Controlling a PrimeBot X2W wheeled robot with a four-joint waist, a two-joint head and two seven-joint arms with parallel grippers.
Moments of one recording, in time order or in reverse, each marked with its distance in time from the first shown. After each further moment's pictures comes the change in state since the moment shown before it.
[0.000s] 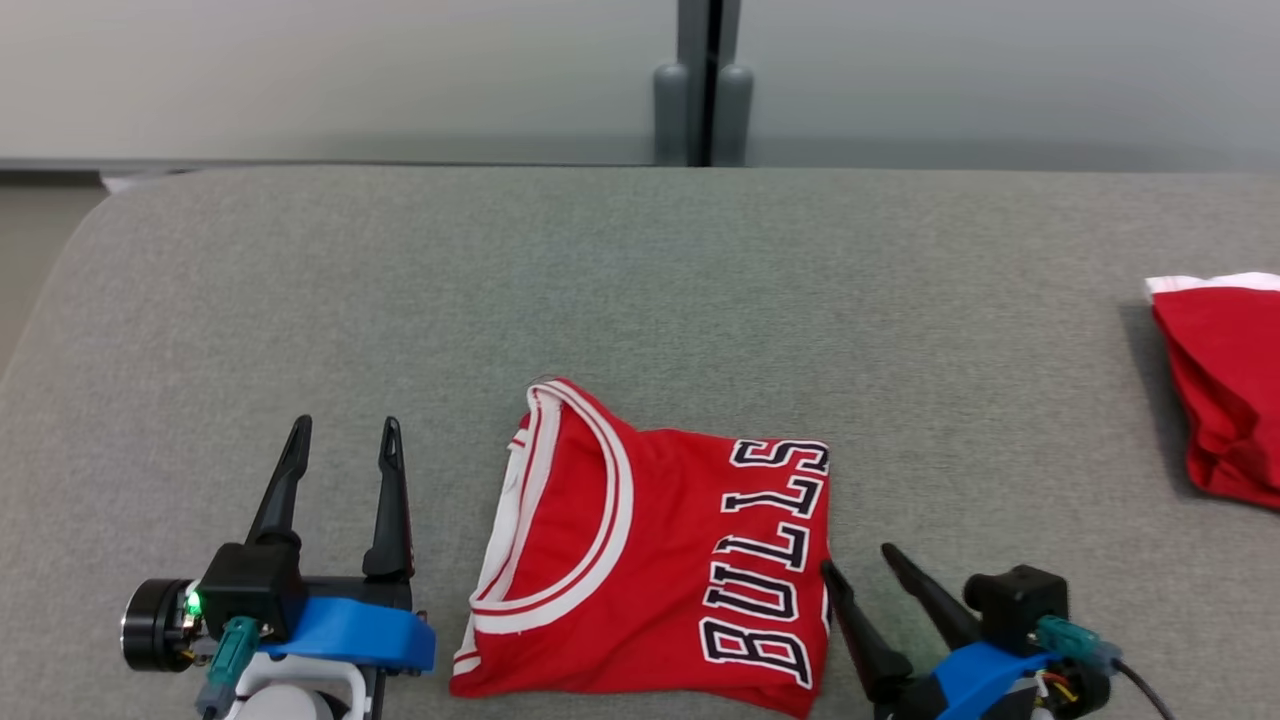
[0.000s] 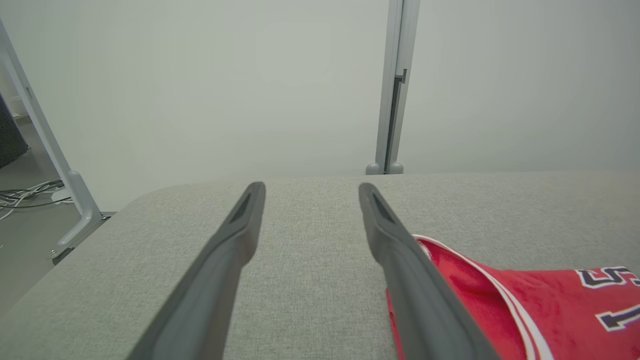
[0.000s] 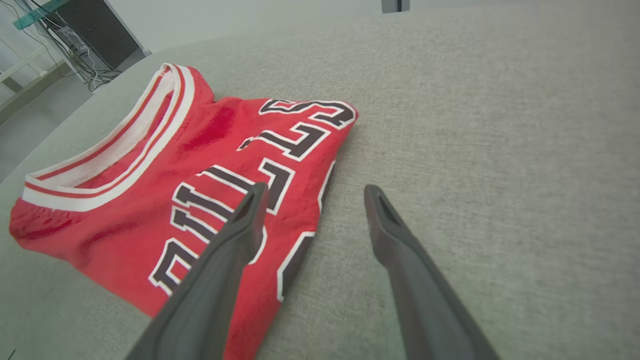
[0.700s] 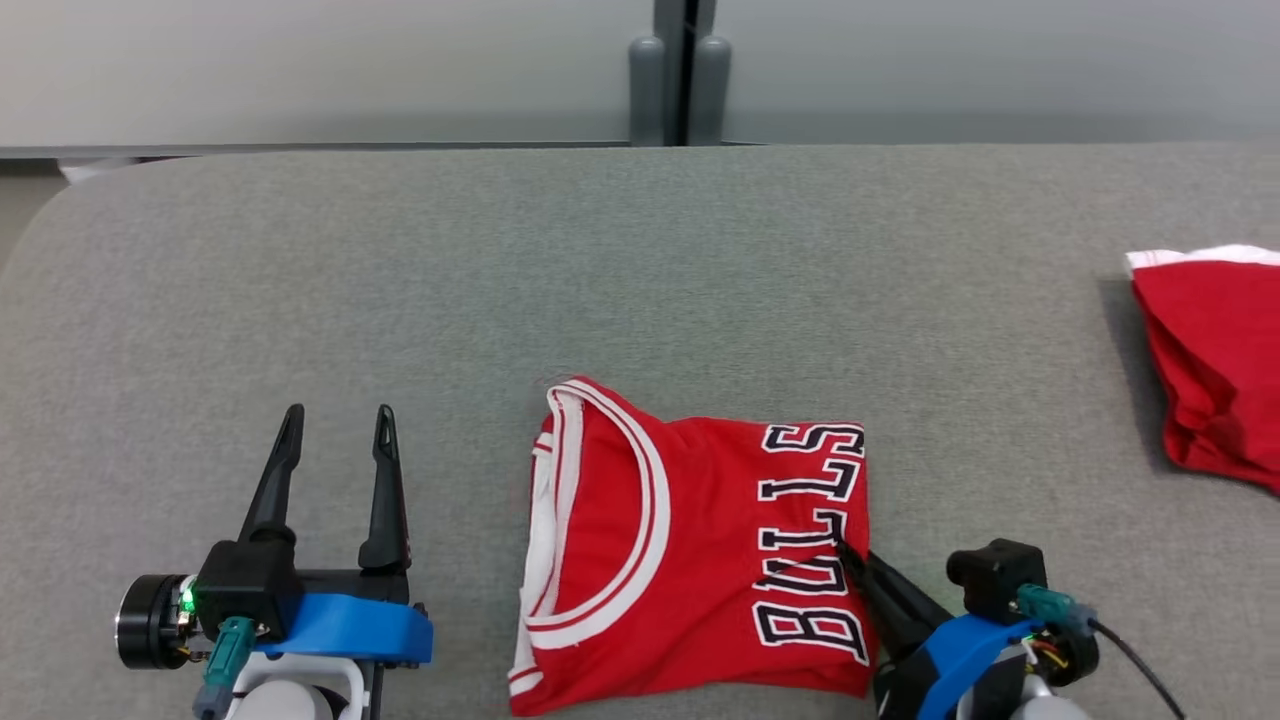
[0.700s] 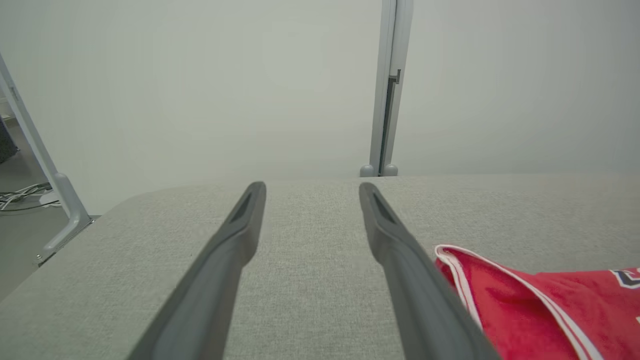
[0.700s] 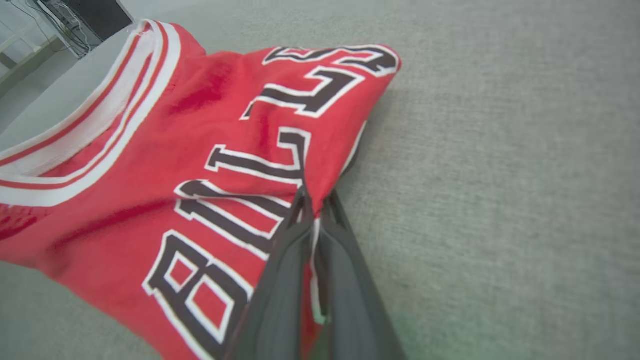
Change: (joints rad) left arm -0.014 -0.031 0.033 0.002 0.029 -0.011 -0.017; right arm -0.147 -0.054 0.126 0.233 0.085 0.000 -0.070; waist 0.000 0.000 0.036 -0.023
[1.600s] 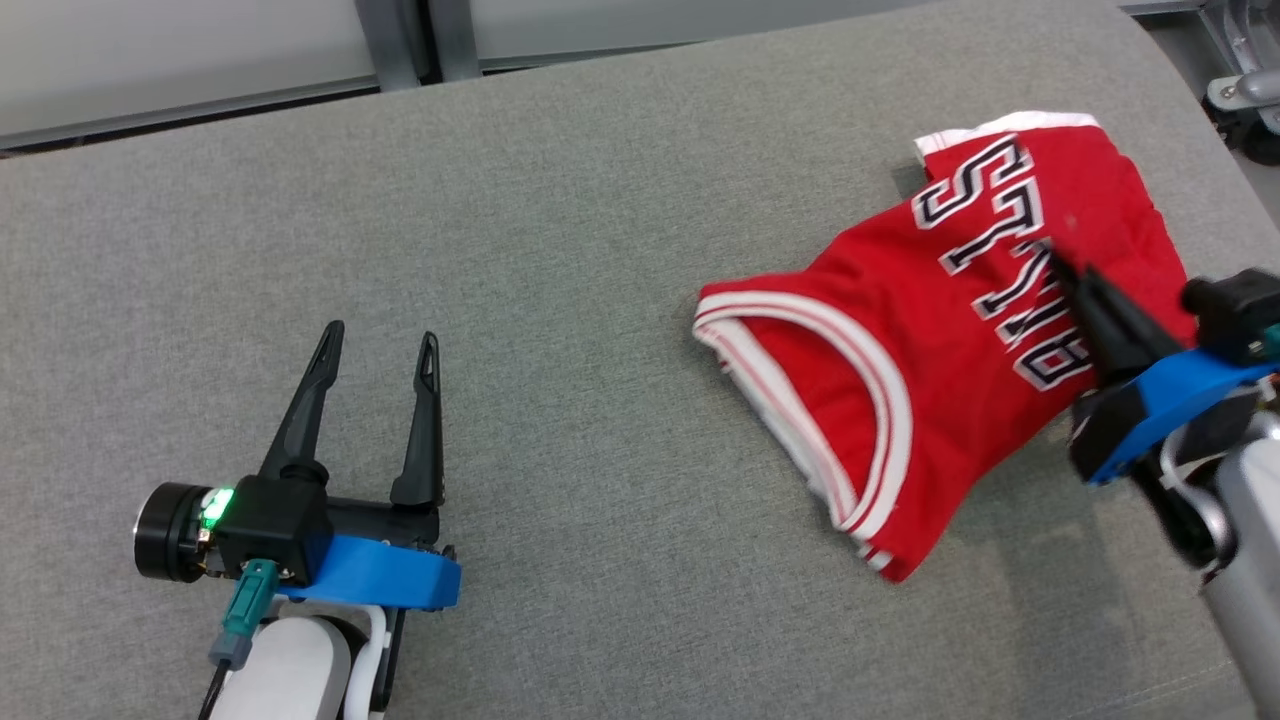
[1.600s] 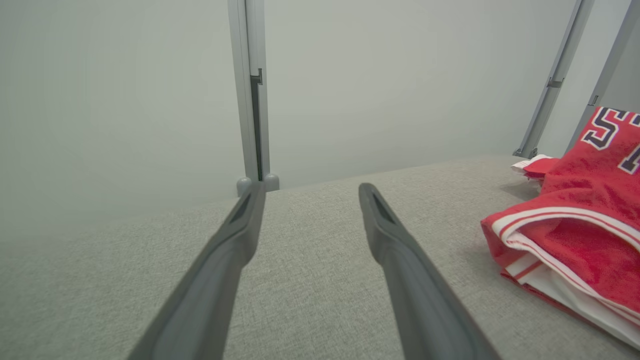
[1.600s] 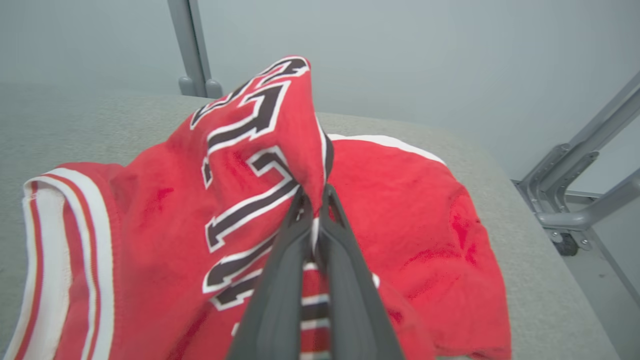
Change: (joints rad) left arm -0.097 0.010 -0.048 -0.050 0.035 -0.042 0.022; right arm -0.340 -0.266 -0.085 0.016 0.026 0.000 -0.018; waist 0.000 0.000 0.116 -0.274
